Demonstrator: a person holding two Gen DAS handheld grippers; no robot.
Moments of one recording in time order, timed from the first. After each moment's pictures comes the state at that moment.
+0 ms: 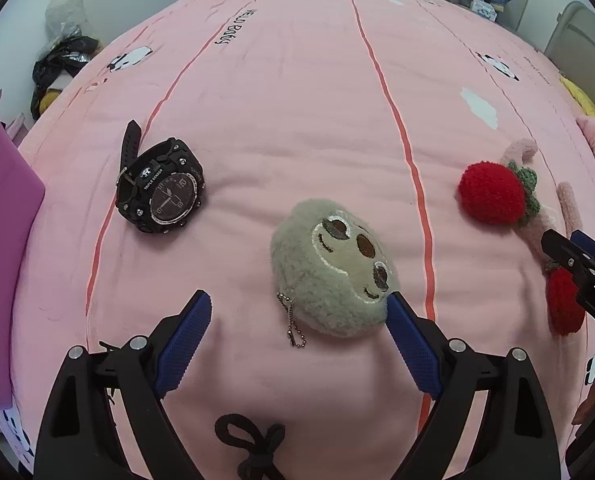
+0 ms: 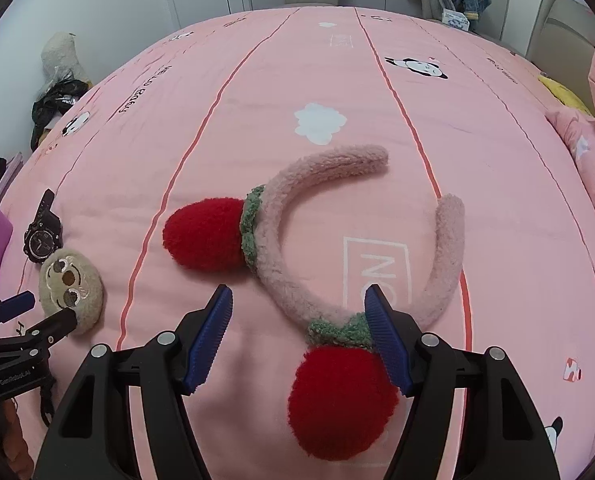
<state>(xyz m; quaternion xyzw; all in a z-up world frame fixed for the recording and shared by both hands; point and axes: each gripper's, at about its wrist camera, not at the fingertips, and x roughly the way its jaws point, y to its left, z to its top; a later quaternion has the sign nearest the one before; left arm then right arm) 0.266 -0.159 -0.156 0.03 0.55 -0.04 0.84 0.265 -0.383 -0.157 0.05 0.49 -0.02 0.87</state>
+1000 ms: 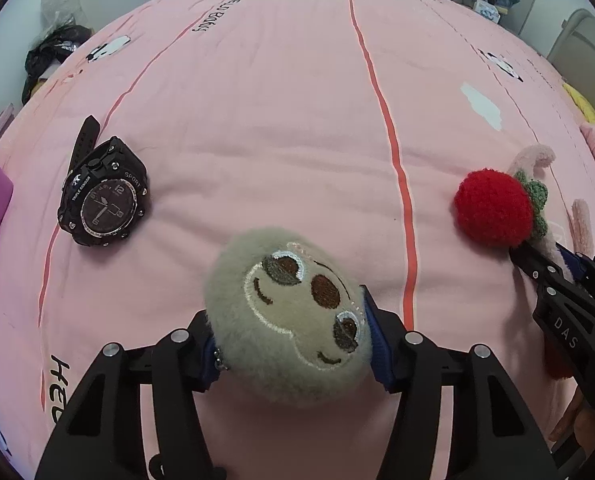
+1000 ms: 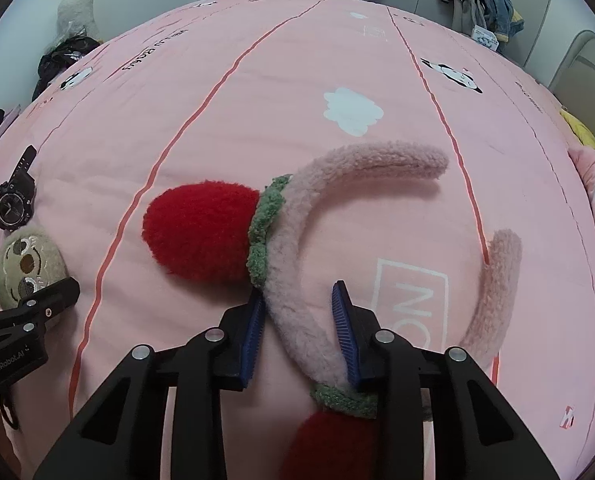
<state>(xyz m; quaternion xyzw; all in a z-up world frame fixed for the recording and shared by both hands) 0.286 -0.174 -0.182 0.01 0.55 -0.05 0.83 0.296 -0.365 -0.189 -0.02 0.51 0.00 0.86</state>
